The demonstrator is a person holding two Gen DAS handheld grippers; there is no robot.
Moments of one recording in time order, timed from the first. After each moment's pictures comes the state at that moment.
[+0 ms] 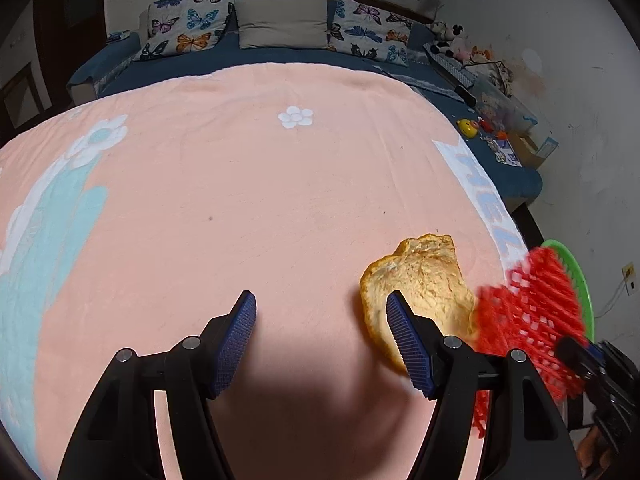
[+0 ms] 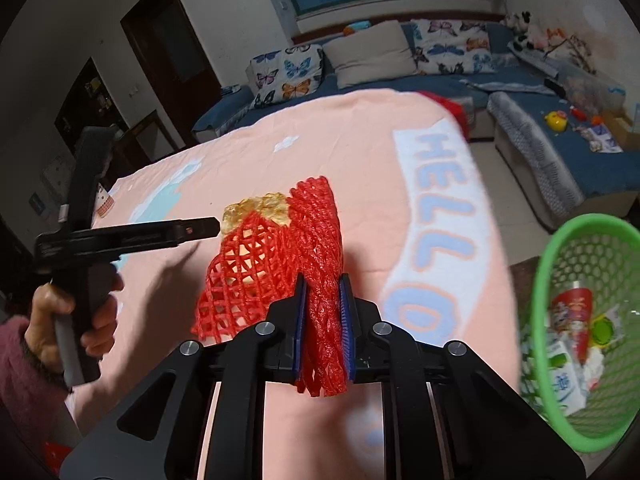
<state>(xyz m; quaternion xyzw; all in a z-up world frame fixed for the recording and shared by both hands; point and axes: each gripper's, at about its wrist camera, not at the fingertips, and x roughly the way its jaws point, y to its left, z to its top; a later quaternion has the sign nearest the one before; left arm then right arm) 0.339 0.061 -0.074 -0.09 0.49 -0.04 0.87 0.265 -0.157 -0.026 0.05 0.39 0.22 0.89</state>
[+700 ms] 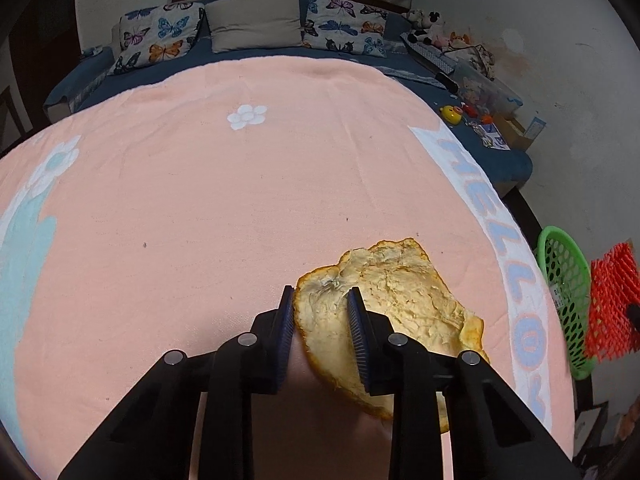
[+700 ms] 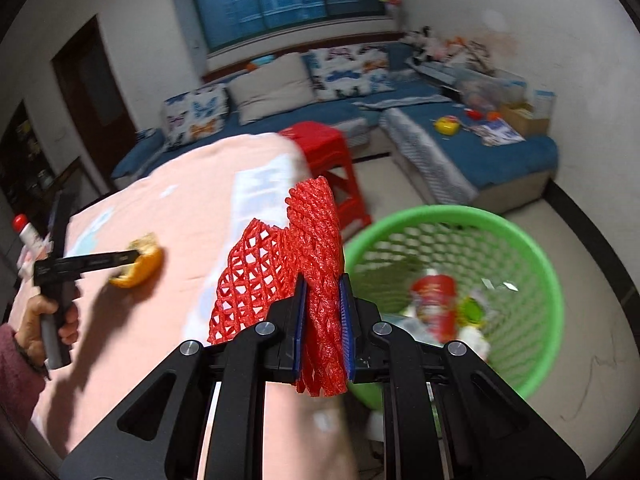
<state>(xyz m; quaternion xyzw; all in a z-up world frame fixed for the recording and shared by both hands) 0.363 0.027 -0.090 -0.05 0.48 -0.07 0.87 0.232 -0.306 -0.011 0.07 0.37 0.04 0.93</state>
